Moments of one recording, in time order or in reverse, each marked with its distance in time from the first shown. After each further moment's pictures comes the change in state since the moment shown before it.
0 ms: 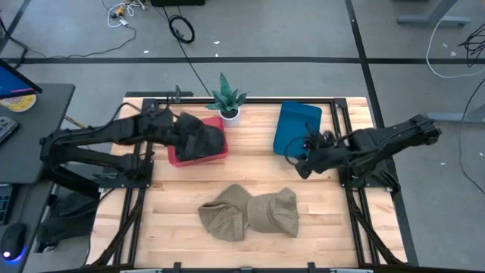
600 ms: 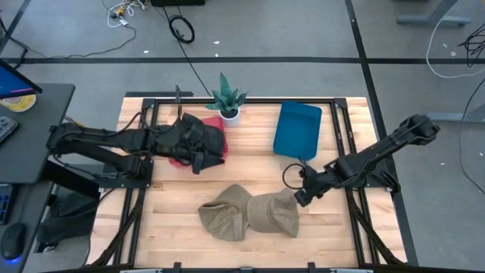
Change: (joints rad) left arm -0.232 0.121 0.000 0.270 -0.148 0.052; right arm 0.125 0.000 -0.579 0.569 -0.559 0.459
